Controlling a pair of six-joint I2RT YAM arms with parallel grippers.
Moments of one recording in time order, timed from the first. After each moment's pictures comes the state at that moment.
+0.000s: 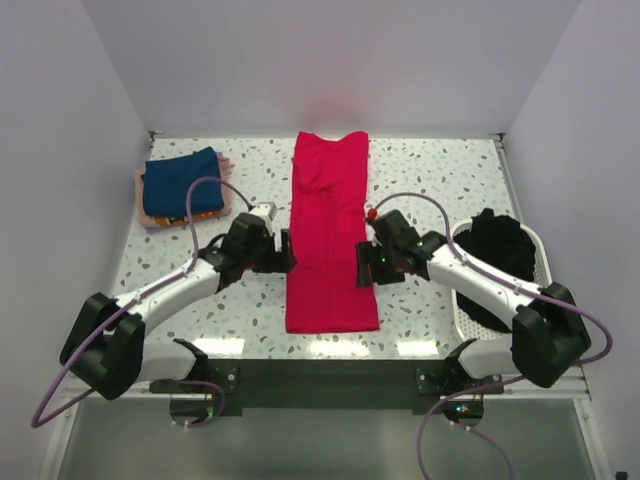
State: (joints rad) left arm -0.52 1.31 0.72 -0.16 0.02 -0.46; right arm 0.61 1.38 0.94 -0.59 -0.09 0.46
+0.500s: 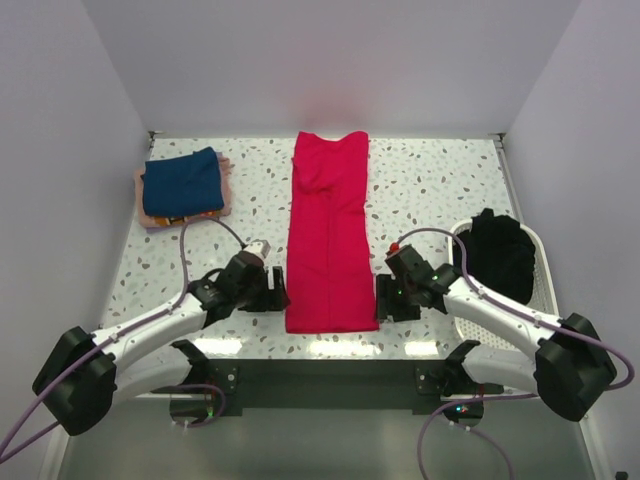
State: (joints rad) left arm -0.67 1.04 0.46 -0.31 -0.01 -0.66; right arm 0.68 1.14 0.61 -0.66 -0.07 0.68
